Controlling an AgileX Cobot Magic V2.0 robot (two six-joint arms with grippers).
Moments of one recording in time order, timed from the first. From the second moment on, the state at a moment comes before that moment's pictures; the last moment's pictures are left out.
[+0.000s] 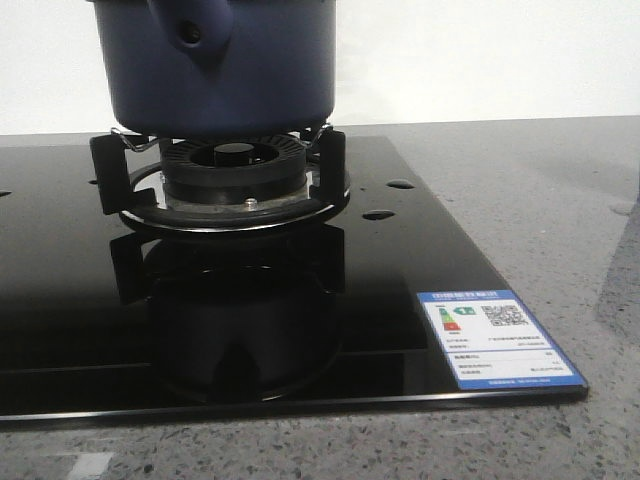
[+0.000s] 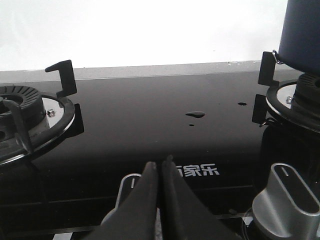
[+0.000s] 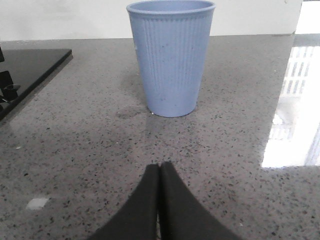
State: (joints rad) left arm -0.03 -0.01 0.00 -0.06 0.17 0.04; right arm 0.01 -0.01 0.01 -0.07 0.22 0.07
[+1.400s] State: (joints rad) left arm -0.03 0.00 -0.17 -0.59 0.18 0.08; right arm 0.01 0.00 -0.12 0.37 0.20 0.04
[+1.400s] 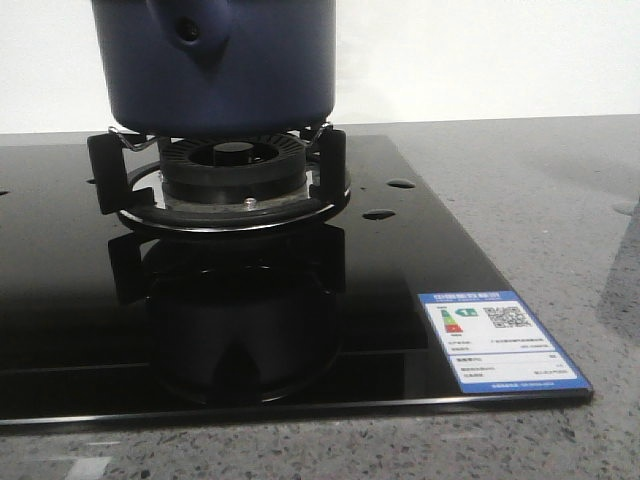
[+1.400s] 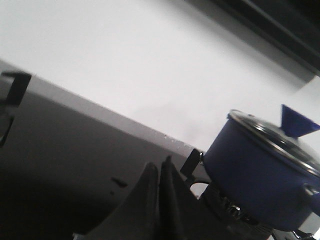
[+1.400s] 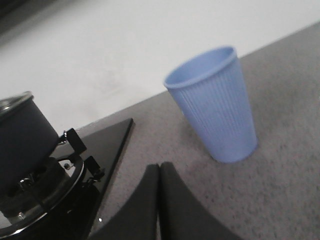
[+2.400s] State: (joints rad) left arm -0.39 0.70 -0.68 -0.58 0.25 0.49; right arm 0.10 0.55 -0.60 0.33 0.50 -0.25
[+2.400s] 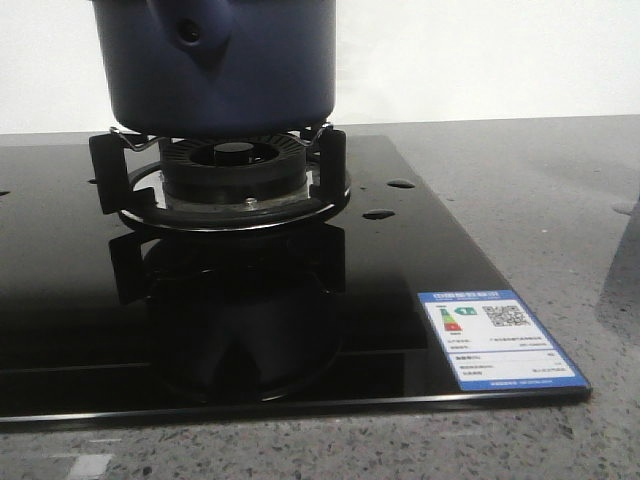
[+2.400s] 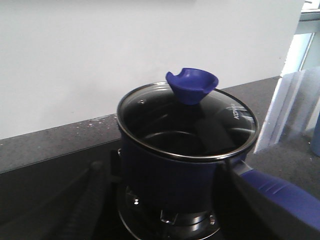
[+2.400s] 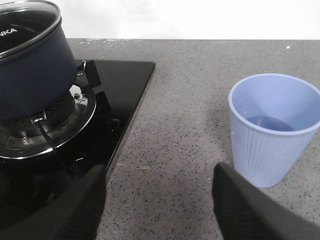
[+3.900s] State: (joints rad) left arm -0.58 1.43 -1.08 -0.57 -0.04 0.49; right arm 0.10 0.56 -0.60 0.33 0.50 -0.25
